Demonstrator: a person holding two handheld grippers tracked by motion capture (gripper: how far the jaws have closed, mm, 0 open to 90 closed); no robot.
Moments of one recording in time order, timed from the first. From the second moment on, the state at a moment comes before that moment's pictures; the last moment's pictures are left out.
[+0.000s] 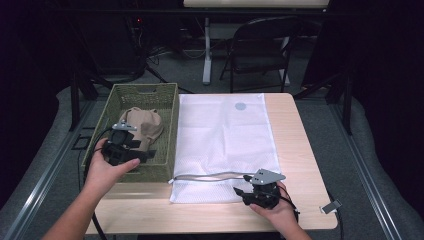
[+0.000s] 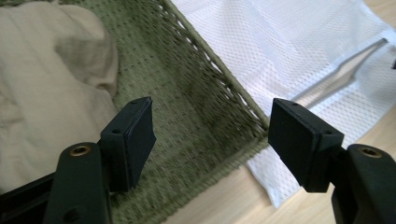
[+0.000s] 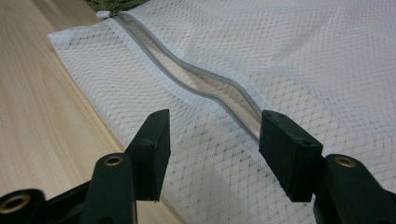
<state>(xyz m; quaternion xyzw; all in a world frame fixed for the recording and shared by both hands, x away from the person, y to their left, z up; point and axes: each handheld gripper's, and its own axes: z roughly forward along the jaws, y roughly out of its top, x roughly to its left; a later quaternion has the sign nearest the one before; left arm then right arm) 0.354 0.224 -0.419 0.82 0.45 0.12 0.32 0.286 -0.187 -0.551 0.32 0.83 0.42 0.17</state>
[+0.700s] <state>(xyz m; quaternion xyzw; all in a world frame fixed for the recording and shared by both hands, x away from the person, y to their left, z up) 0.424 0.227 -0.410 0.80 0.53 0.13 0.26 0.287 -0.187 -0.553 0.32 0.83 0.42 0.17</state>
